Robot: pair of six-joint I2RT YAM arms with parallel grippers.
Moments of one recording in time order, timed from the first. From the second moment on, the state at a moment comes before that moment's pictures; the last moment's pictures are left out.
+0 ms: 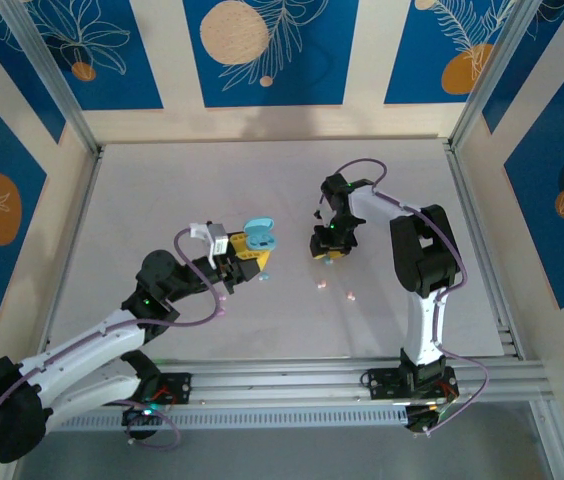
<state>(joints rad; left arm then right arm) -0.72 0.91 0.47 0.60 0.41 -0.29 0.38 2.01 1.42 -0.97 -0.29 0.18</state>
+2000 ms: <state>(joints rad) -0.72 0.92 0.47 0.60 0.41 -0.29 0.43 2.08 1.50 -1.05 -0.10 0.07</state>
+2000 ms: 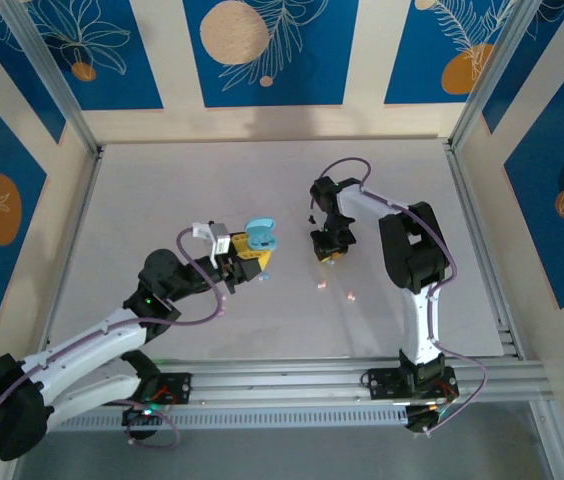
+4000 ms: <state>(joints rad) -0.72 0.92 0.47 0.42 0.36 -0.08 0.37 1.36 0.90 0.02 -1.20 1.27</state>
